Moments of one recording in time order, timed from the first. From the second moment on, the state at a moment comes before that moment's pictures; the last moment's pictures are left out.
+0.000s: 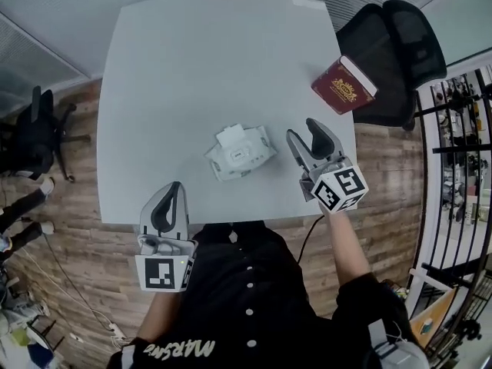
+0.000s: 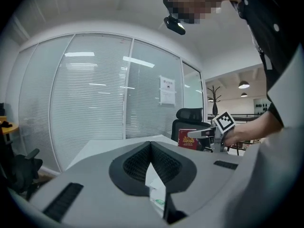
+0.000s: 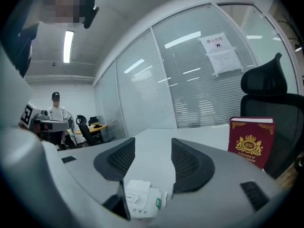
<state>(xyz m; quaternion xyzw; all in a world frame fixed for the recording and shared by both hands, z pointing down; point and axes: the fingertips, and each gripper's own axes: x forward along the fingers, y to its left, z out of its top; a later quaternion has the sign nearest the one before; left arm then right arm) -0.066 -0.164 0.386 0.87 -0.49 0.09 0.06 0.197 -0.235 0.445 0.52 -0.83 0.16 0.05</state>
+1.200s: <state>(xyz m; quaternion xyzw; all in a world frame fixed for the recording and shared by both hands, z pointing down) -0.082 -0.131 0.433 0.79 -0.58 0.14 0.14 0.100 -0.301 0.649 0.22 -0.85 0.37 0.30</state>
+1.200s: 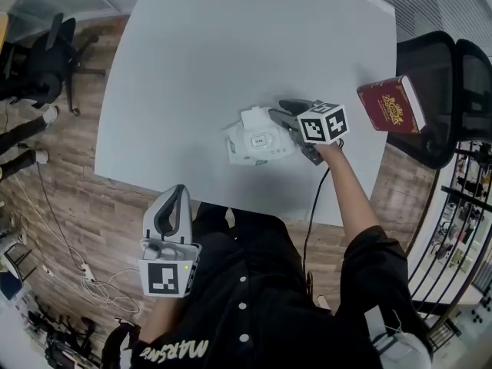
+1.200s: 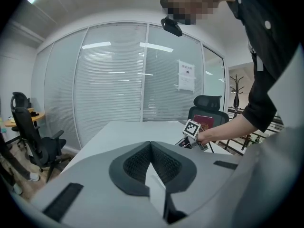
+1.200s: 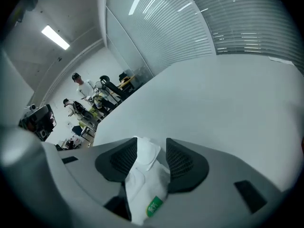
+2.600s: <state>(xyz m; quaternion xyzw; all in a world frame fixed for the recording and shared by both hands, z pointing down) -0.080 -0.141 0.422 0.79 -0.58 0.14 0.12 0.095 -0.271 0.623 0.09 -0.88 0.31 0.35</state>
